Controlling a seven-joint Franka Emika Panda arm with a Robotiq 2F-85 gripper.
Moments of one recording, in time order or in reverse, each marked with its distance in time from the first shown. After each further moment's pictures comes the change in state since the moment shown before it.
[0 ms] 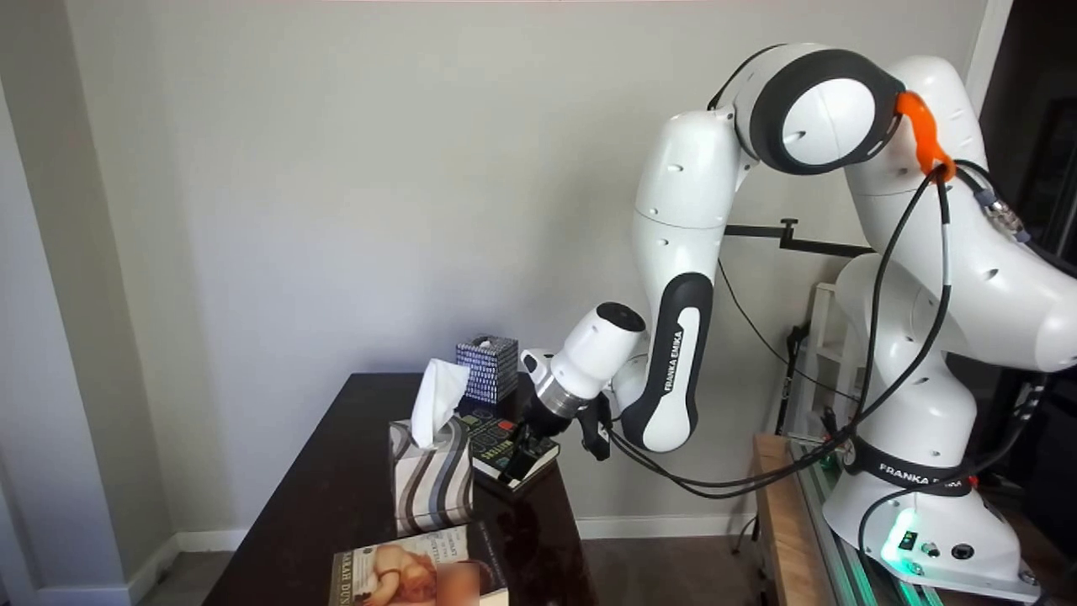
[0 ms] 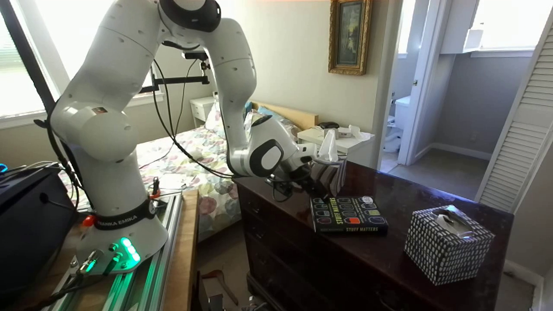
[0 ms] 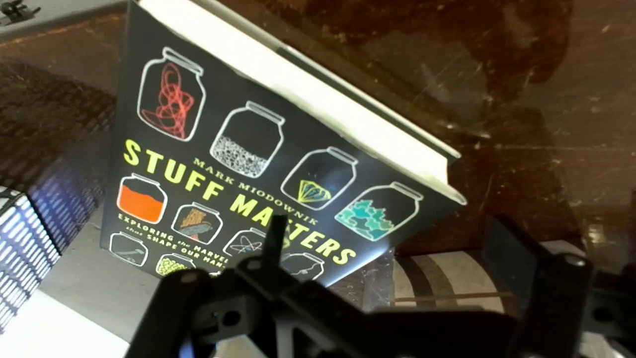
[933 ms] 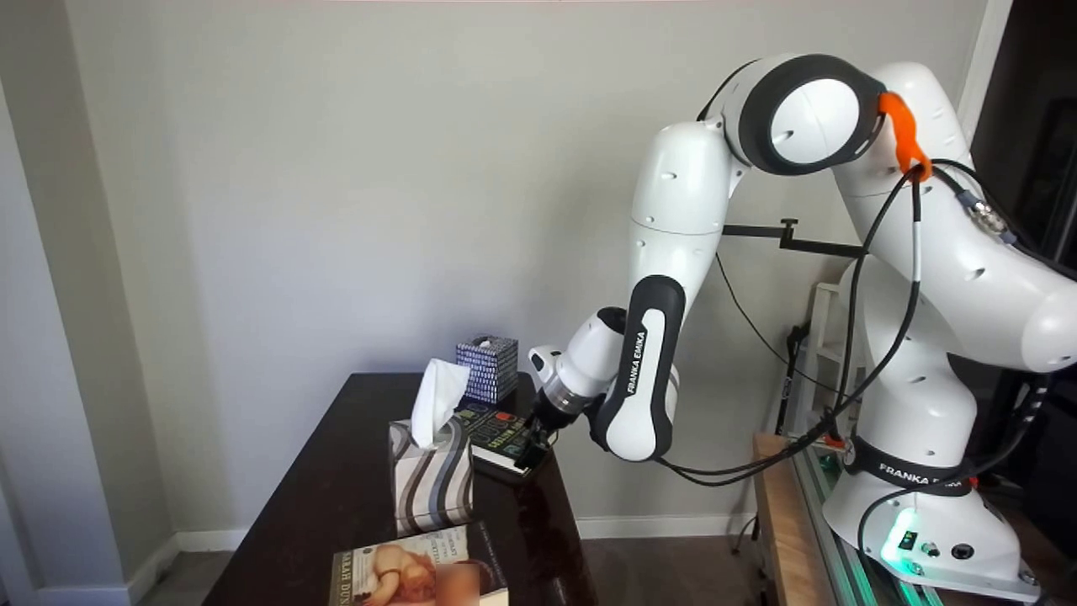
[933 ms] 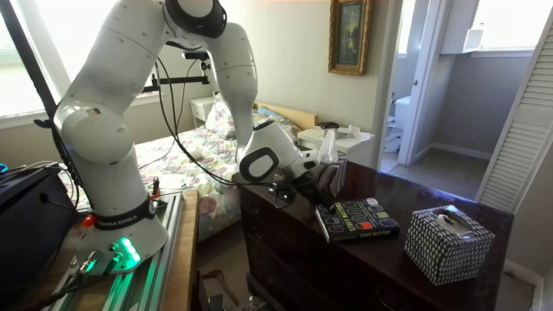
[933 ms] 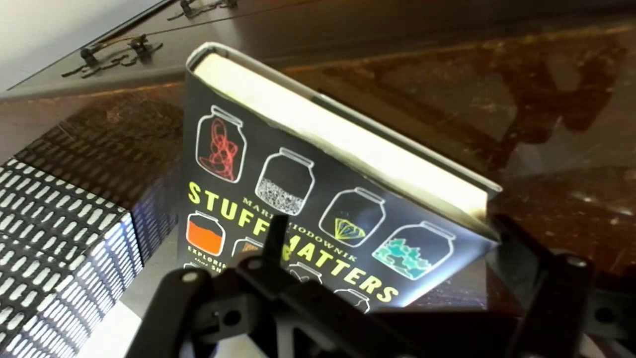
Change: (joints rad) arm -0.096 0.005 0.121 -0.005 0.428 -0.016 -0.458
